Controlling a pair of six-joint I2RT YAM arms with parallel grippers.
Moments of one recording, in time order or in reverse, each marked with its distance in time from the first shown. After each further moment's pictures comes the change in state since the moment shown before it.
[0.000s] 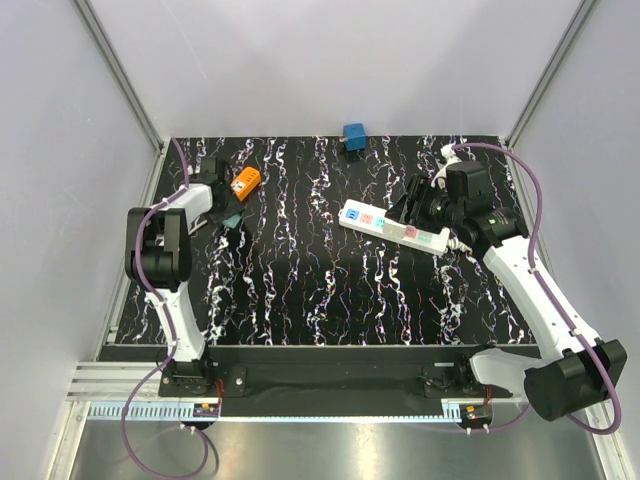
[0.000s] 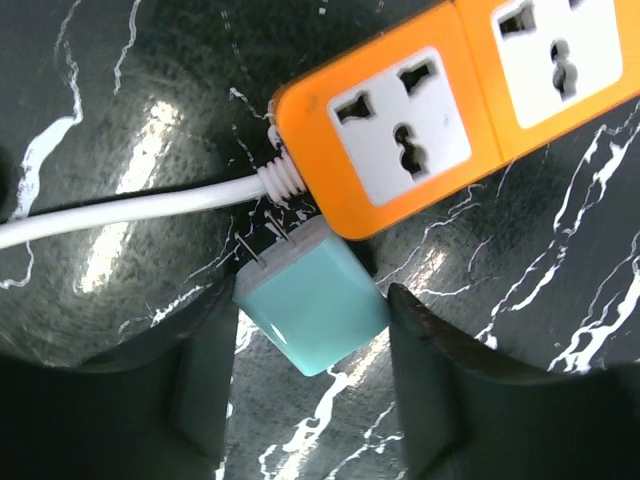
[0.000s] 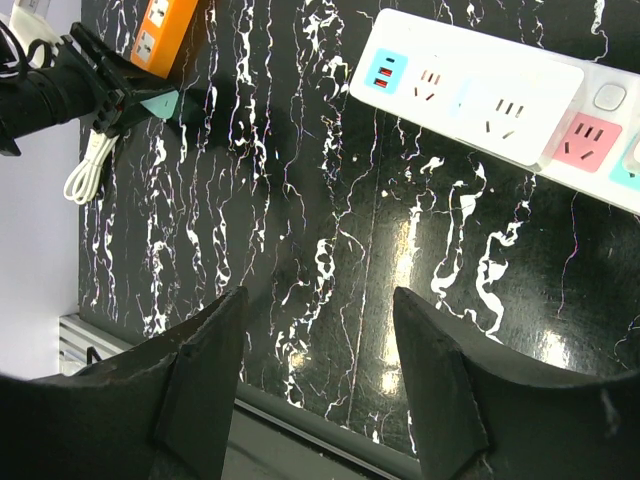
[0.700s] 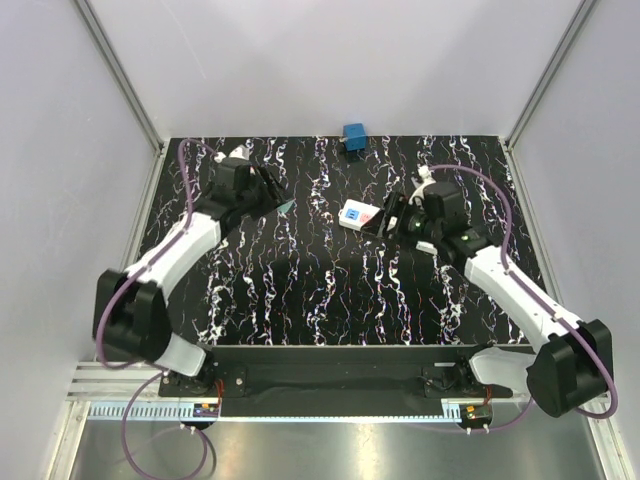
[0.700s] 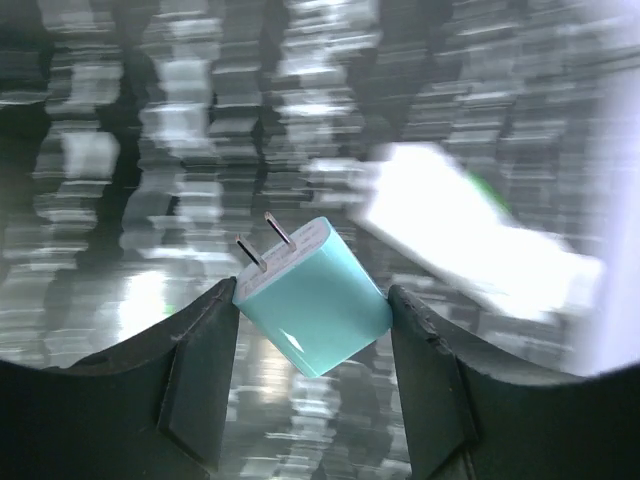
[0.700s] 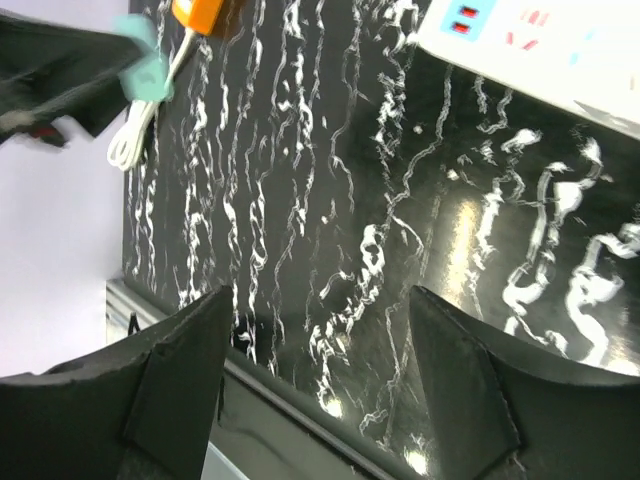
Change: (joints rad) left arm -0.282 -0.471 -0.229 0.156 0.218 -0.143; right arm 0.076 0.020 -0.229 0.292 -0.090 0.119
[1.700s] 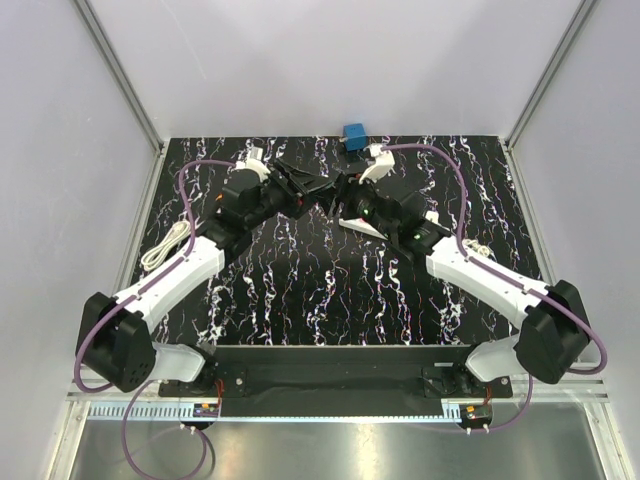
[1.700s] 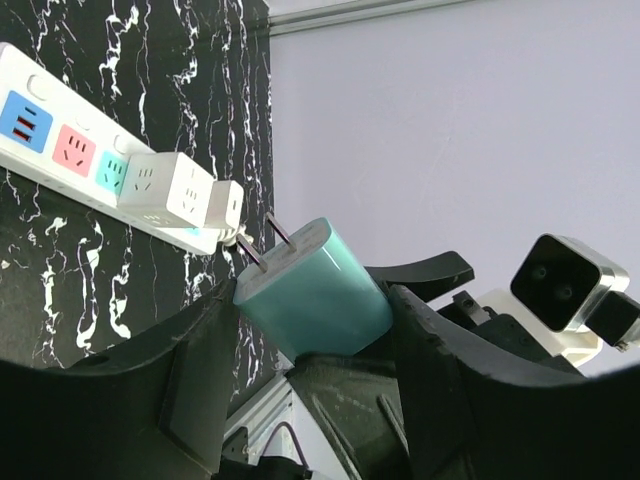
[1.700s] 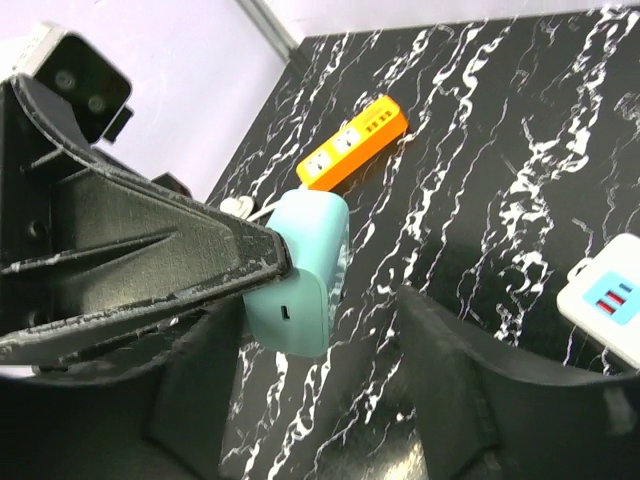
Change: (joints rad) left arm -0.208 -0.188 -0.137 0.426 0.153 -0.562; right arm 0.333 0.188 0.121 0.506 0.373 -0.127
